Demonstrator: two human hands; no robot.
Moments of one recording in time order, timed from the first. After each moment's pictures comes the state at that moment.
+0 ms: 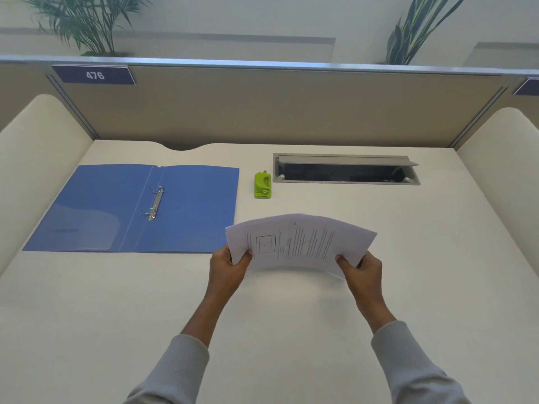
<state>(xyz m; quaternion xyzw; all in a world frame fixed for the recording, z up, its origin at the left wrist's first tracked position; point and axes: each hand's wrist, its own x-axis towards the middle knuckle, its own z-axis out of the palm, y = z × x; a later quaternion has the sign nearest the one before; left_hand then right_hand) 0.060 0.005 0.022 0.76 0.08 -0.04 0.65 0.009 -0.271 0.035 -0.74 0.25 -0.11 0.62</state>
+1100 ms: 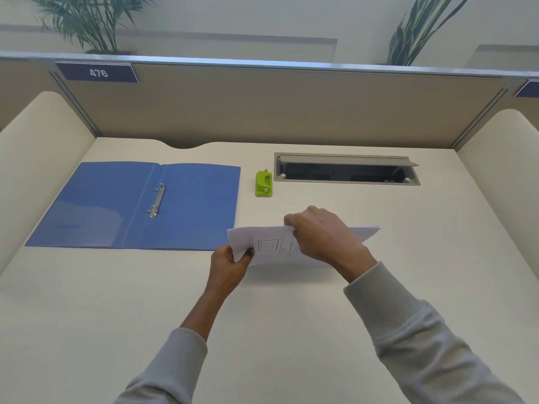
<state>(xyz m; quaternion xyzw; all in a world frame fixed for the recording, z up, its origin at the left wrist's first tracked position) 0.061 0.006 0.025 0.79 0.07 -0.06 0.61 0.074 -0.205 0.149 -0.99 -0.16 0.04 0.04</state>
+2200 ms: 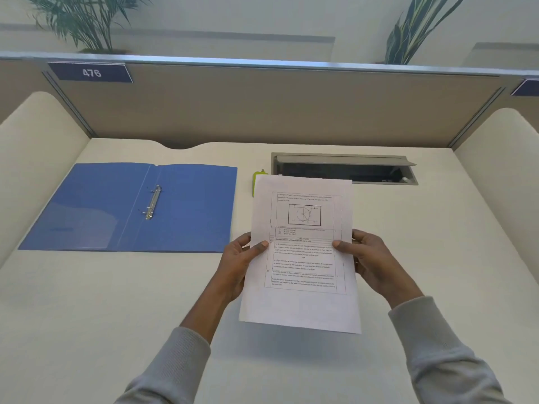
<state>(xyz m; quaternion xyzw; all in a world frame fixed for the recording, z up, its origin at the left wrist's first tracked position) 0.066 -0.019 0.058 0.56 0.14 -0.25 0.78 0.035 -0.299 0.095 -0.64 0.23 0.14 0.73</state>
